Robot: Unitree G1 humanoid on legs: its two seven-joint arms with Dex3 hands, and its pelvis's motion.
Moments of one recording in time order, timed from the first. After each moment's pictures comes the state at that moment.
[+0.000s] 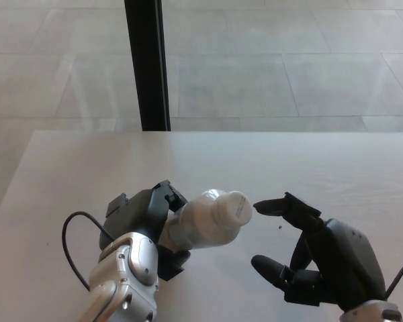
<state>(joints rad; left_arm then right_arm) -0.44 0.25 -0.51 -0.04 0.41 0.91 0.05 -0.05 -0.28 0.35 -0.20 -0.58 0.11 -0.19</state>
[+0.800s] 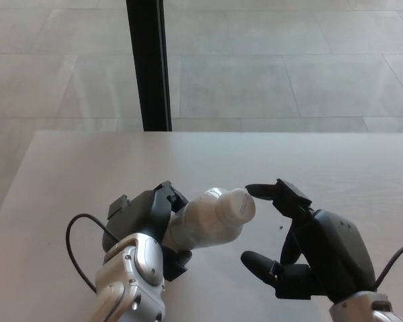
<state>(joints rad) -0.44 0.20 -0.50 -0.02 0.47 0.92 0.04 -0.09 -0.24 0.36 -0.20 -0.63 0.10 -0.17</state>
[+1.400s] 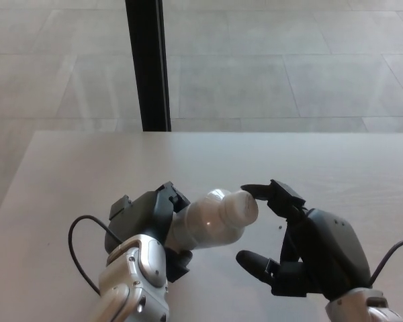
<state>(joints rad) -0.43 0.18 -0.49 -0.01 0.49 0.92 0.04 -0.12 -0.24 0.37 -0.18 -0.64 0.11 -0.15</state>
